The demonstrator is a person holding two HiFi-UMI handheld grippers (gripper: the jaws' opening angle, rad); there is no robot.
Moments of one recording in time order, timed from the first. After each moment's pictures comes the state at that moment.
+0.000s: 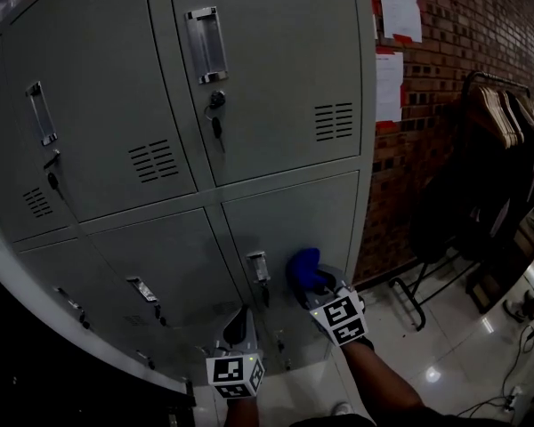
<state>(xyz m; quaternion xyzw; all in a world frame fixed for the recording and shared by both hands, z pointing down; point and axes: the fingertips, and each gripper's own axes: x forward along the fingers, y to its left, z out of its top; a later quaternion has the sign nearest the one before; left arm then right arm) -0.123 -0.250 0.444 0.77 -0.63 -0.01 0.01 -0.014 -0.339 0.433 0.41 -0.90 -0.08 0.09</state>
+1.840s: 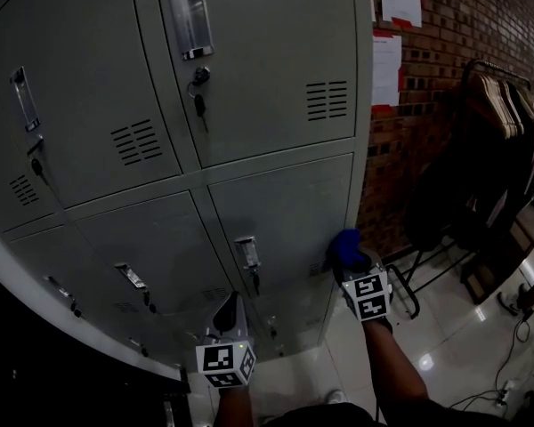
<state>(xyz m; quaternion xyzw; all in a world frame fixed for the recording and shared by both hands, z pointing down) -0.124 -0.254 0.447 0.77 -0.64 -0.01 0.02 0.111 -0.385 0.478 0.54 -0.83 -0.04 0.15</state>
